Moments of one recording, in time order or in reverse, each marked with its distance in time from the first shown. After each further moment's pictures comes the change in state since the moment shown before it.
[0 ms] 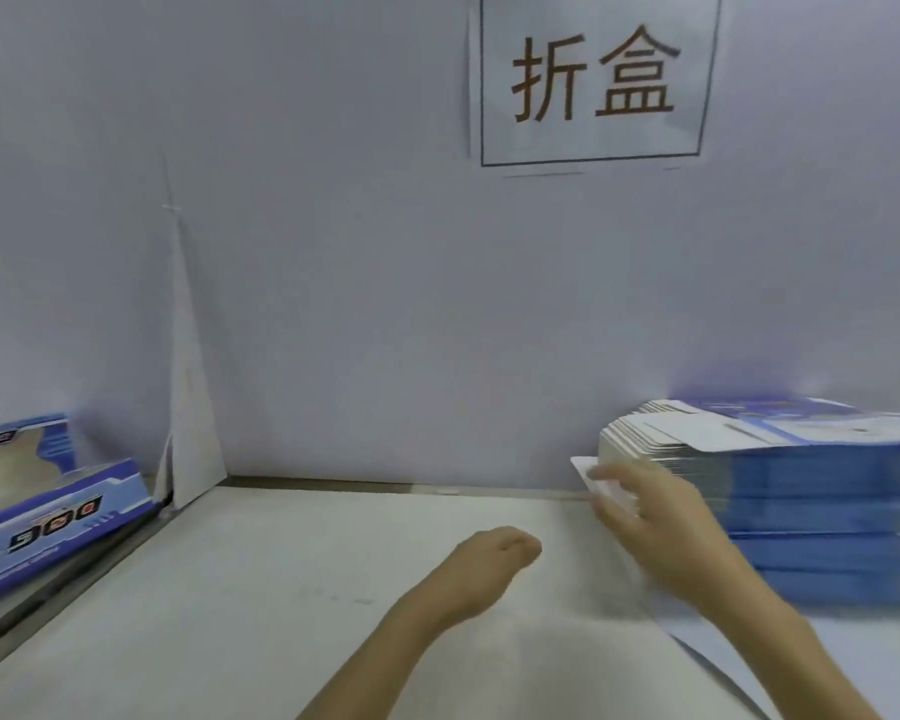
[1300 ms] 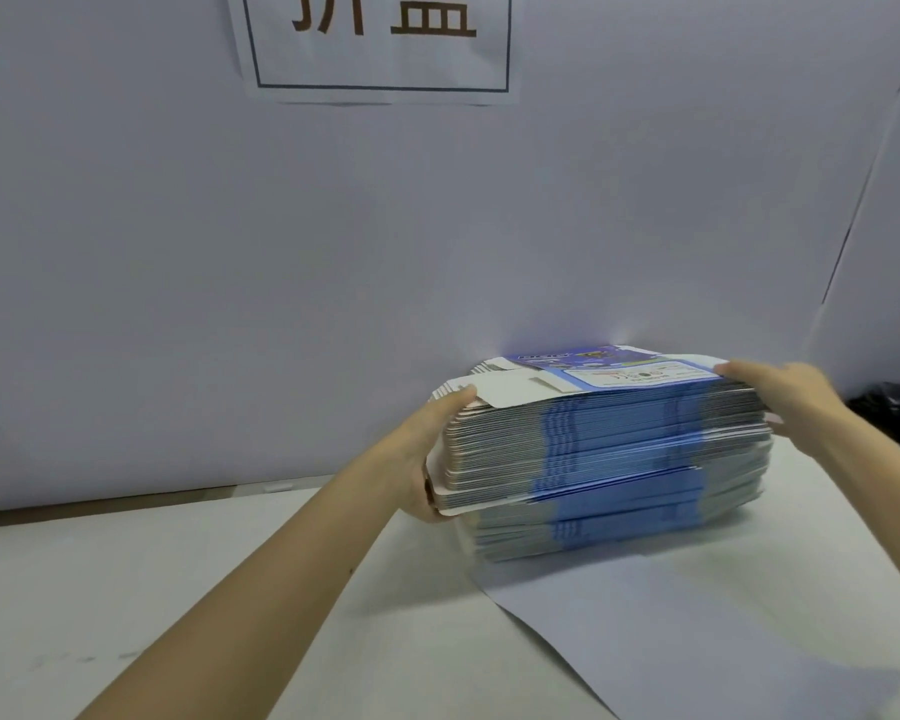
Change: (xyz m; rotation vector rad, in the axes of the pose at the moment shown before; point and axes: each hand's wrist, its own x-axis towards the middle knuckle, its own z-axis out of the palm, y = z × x) left_hand 0.122 0.106 0.063 -0.726 -0.054 -0.559; right_hand 0.062 0.253 -0.175 0.463 0.561 0.728
